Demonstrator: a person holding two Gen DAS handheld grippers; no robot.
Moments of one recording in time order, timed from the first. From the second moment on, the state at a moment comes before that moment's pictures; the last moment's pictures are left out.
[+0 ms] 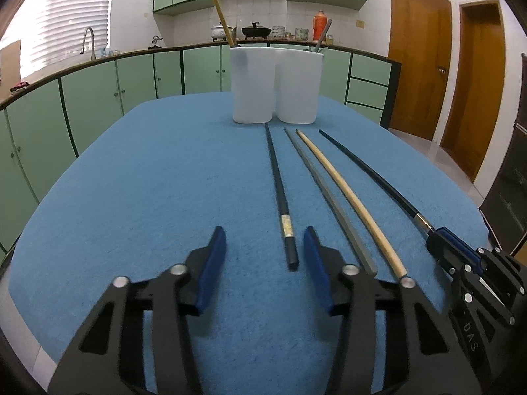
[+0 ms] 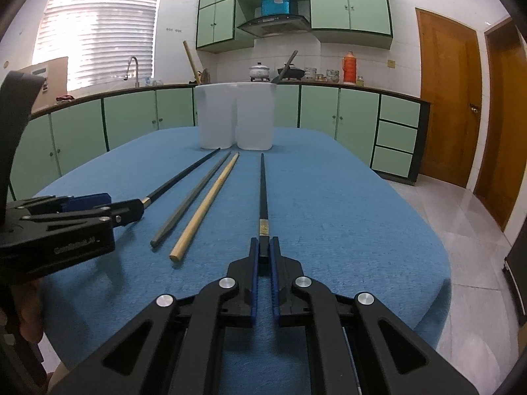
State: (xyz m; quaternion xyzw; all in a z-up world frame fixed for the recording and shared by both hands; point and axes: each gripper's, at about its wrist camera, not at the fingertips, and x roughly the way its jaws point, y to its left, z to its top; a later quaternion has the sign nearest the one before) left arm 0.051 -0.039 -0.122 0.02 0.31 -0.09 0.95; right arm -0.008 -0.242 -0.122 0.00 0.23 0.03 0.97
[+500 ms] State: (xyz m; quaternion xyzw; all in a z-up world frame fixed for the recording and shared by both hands) left arm 0.047 -0.049 -0.120 0.02 0.31 -0.10 0.95; right arm -0.010 -0.242 -0.122 0.00 0.23 0.03 0.97
